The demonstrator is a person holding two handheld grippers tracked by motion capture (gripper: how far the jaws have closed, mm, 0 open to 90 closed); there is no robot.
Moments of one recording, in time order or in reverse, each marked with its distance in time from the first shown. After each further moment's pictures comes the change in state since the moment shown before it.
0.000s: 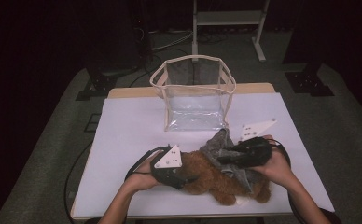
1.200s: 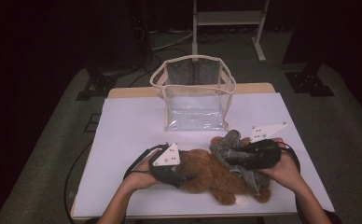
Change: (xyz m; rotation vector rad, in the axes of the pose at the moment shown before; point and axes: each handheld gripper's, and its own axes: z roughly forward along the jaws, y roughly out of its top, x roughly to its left) left arm 0.003 -0.001 -0.003 0.003 0.011 -0.009; right arm -0.003 -0.013 -0.012 0.004 -0.060 0.019
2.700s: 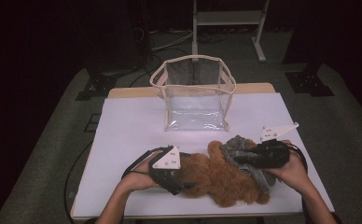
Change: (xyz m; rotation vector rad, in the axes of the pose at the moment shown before) left arm -0.004 0.004 0.001 0.038 -0.075 0.011; right arm -0.012 -0.022 -0.014 -0.025 0.029 0.086
